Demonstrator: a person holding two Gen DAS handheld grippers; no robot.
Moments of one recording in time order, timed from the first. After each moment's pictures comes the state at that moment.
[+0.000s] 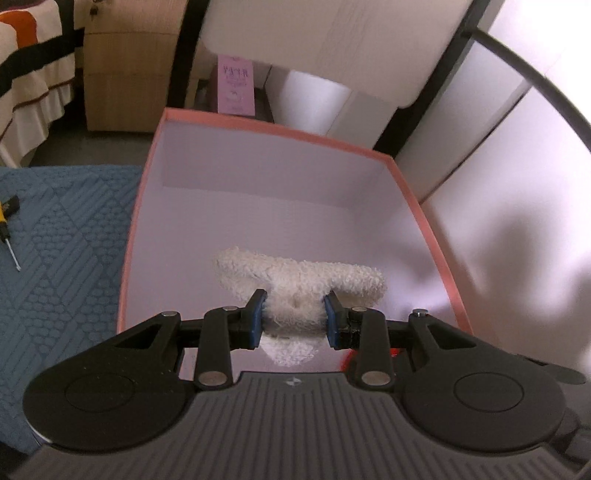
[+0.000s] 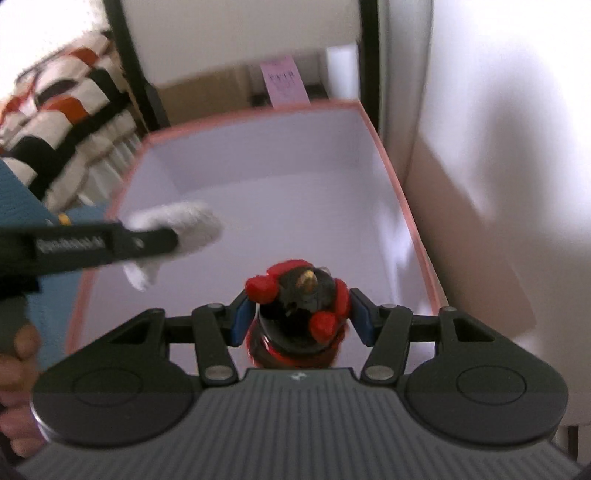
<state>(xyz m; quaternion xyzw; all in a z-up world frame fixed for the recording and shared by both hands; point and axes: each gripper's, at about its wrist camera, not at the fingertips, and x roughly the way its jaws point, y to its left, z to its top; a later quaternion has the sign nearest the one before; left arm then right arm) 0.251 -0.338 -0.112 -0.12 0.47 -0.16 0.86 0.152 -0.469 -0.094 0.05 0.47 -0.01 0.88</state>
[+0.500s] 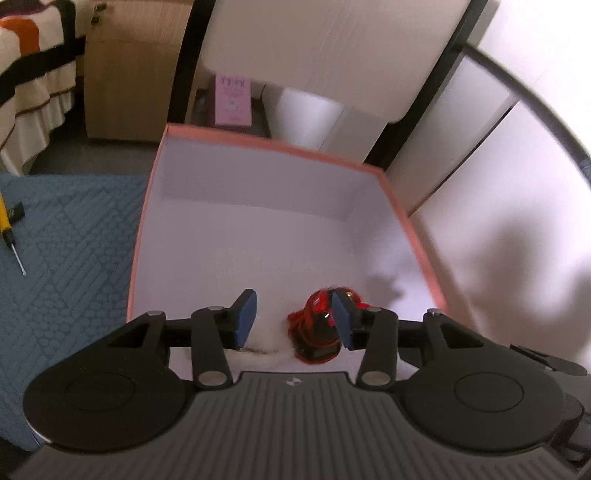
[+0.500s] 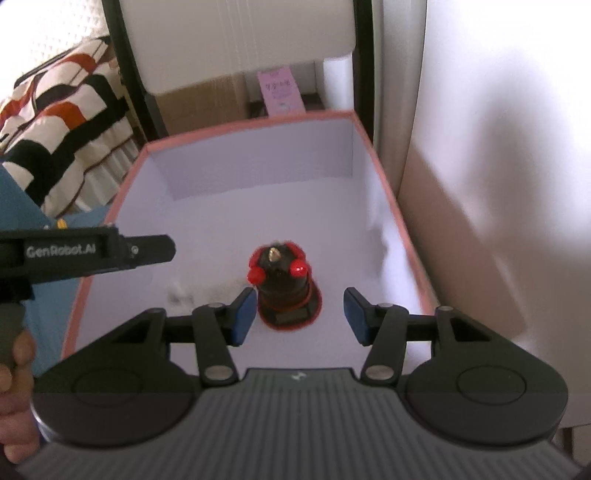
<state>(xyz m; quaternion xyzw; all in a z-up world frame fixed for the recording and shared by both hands) 0.243 -0.327 -0.092 -0.13 0.45 -0.16 0.87 0.149 -0.469 -0.069 0.06 0.44 -0.01 0.90</state>
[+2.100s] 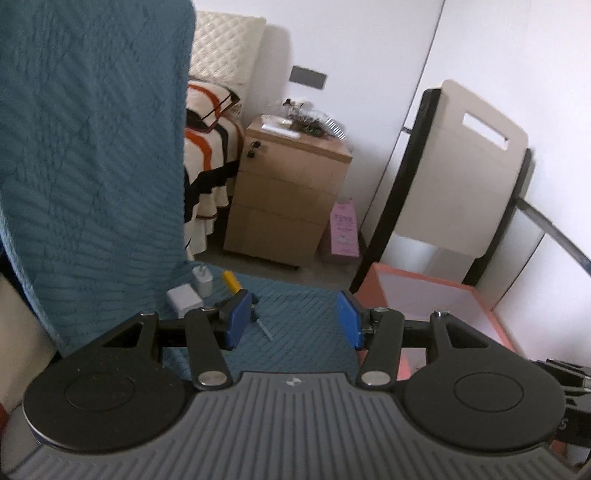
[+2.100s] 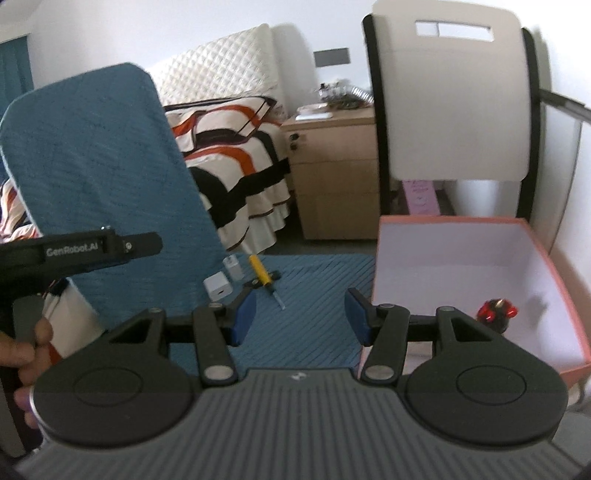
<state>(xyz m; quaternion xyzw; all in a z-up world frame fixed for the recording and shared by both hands) 0.026 -0.041 0.007 -0.13 0.27 -0.01 0.95 0.037 -0.270 0.006 0.04 0.30 0.17 0.94</state>
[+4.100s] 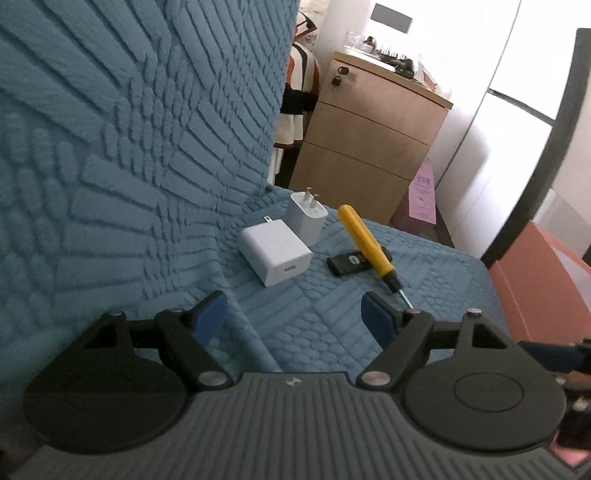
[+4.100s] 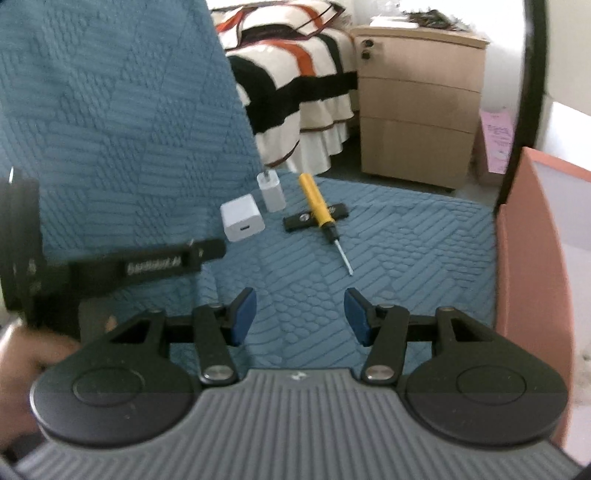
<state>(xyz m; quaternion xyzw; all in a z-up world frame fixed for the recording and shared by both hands) 0.186 0.065 -0.202 -0.16 0.33 0.05 0.93 0.169 -0.152 -0.135 -0.04 0.39 0.25 0.88</state>
